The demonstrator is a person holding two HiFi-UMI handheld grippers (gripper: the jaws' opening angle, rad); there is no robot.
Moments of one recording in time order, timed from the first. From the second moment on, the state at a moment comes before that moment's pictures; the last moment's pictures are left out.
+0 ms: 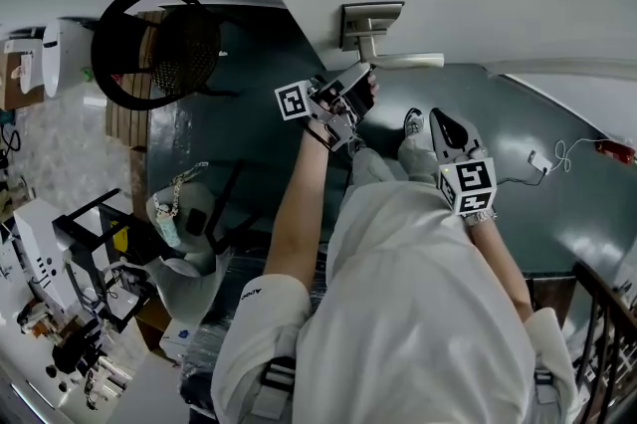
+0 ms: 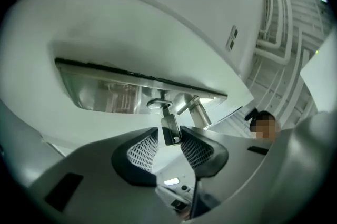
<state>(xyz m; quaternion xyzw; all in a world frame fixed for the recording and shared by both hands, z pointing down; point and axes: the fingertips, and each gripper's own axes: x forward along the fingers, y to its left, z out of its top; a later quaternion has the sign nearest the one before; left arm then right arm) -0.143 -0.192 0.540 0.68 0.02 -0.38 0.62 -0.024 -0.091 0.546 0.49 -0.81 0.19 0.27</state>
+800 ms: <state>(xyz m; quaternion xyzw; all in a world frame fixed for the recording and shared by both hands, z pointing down) -0.165 -0.105 0.498 0.84 -0.43 -0.05 0.34 -0.047 -0.093 0.504 0.41 -0.88 0.15 0.18</state>
